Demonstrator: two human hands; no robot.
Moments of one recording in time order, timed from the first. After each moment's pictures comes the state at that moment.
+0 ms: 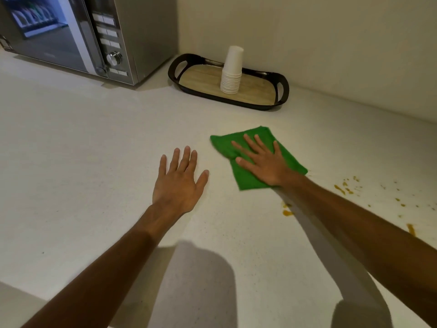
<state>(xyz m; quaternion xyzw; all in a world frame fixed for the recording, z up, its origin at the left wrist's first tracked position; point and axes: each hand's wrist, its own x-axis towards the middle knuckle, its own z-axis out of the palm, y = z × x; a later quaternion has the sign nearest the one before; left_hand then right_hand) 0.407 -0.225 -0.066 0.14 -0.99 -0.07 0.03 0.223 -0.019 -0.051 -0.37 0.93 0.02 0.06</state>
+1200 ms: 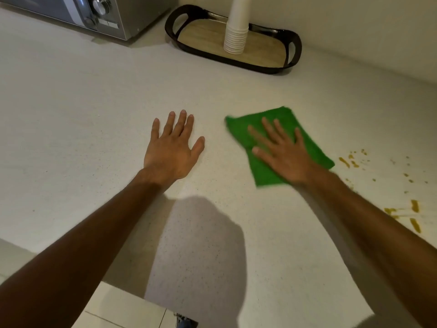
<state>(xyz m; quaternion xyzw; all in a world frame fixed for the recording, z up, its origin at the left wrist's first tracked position) 0.406 -0.223 -0.064 0.14 -0.99 -0.05 0.03 0.271 0.042 -0.051 -0.38 0.92 0.01 0.05</state>
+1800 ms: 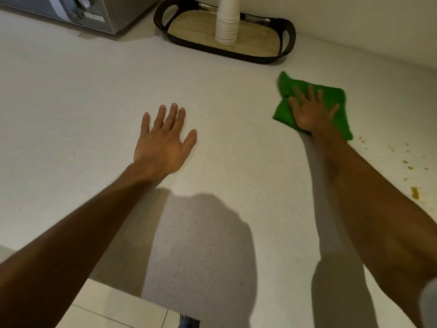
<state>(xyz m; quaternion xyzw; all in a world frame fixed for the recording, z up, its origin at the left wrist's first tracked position) 0.406 -0.222 -0.062 0.13 -0.99 -0.04 0.03 0.158 0.064 -0.044 -0.11 0.99 -0.06 0.04</state>
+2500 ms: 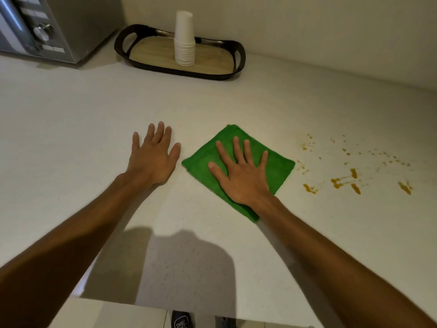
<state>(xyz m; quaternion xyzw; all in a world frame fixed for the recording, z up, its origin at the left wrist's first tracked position) 0.394 -0.201 -0.049 0.08 -0.99 -0.11 0.01 0.372 0.035 -0.053 -0.19 0.98 -0.05 0.06</state>
